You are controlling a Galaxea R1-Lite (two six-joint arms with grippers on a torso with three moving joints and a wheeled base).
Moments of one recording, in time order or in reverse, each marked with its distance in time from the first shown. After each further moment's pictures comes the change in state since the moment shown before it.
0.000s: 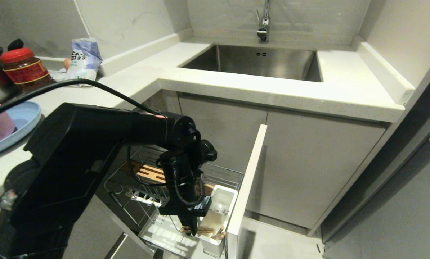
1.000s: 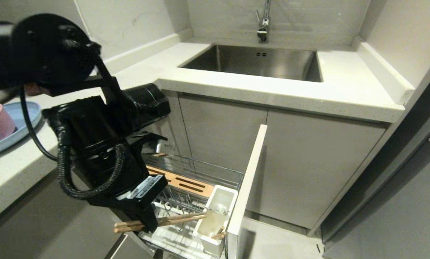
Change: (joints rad) left arm -0.035 -0.435 -0.006 0.227 -0.028 0.059; right arm 0.000 0.000 0.000 0.000 0.000 0.000
